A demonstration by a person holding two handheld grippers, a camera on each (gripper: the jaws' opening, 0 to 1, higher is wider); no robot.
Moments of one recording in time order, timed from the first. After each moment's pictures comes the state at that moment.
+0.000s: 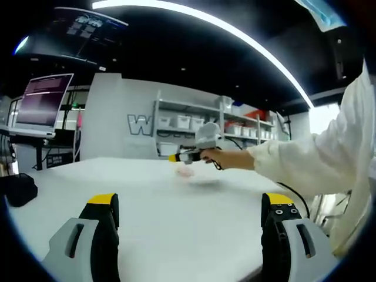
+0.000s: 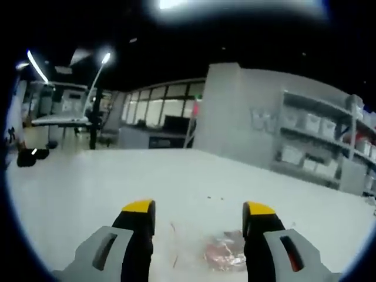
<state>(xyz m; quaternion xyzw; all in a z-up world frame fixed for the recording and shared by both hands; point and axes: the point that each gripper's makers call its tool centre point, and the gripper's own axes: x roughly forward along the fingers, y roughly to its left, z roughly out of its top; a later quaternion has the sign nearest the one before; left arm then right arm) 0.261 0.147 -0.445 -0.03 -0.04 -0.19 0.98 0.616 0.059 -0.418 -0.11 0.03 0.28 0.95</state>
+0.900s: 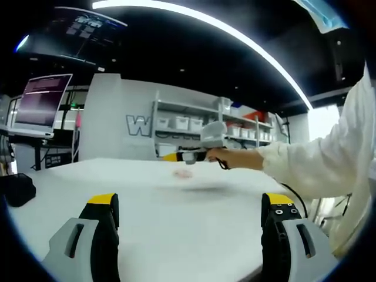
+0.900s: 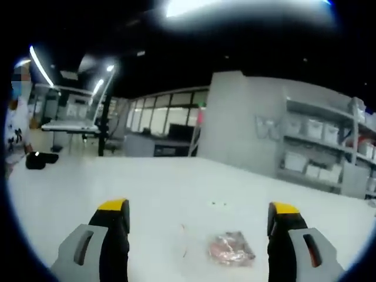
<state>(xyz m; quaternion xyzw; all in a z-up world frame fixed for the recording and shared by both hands) 0.260 0.145 -0.441 -0.04 -0.05 -0.20 0.98 0.587 0.055 -0.399 -0.10 0.00 0.30 0.95</state>
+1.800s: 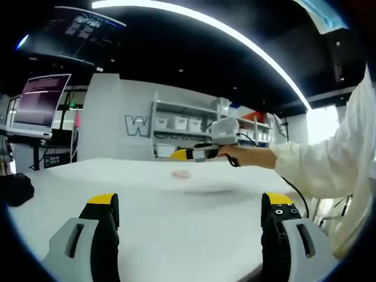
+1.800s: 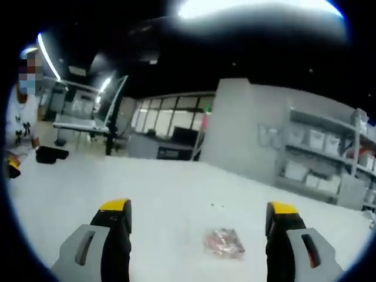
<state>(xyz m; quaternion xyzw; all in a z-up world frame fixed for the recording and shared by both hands) 0.257 0.141 -0.441 -0.04 -0.05 -0.20 0.98 0.547 0.036 -0.386 -0.13 -0.02 0.32 0.94</state>
